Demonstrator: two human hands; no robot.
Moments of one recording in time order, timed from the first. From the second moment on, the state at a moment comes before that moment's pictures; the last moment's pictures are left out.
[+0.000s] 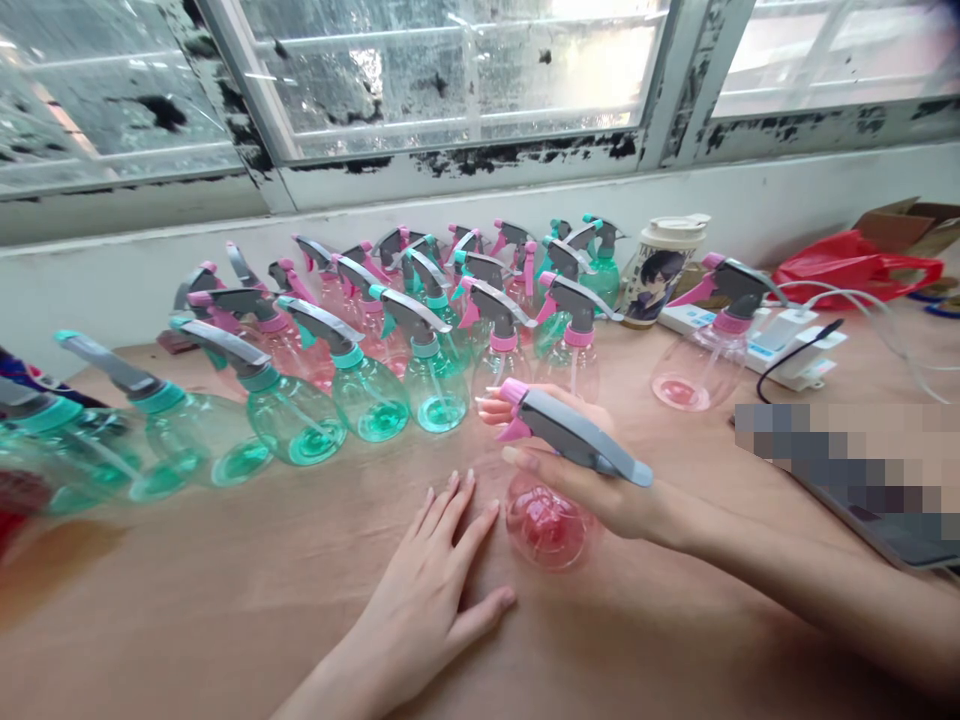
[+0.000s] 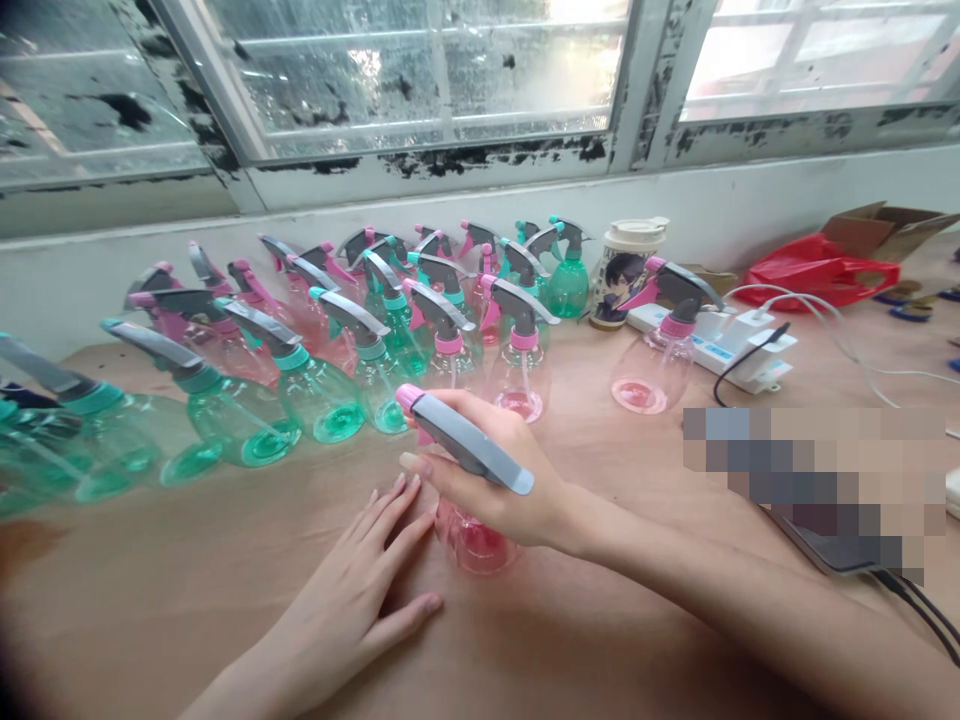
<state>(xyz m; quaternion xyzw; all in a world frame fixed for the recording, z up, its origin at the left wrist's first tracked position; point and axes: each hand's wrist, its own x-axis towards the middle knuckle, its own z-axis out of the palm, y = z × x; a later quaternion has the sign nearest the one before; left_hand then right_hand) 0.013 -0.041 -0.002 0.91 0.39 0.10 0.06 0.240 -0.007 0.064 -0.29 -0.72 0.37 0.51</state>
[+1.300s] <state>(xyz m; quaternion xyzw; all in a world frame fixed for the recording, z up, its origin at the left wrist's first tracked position) 0.013 -0.040 -0.005 0.92 0.39 0.07 0.05 0.240 -0.008 0.072 -0.31 -0.74 0.31 0.50</state>
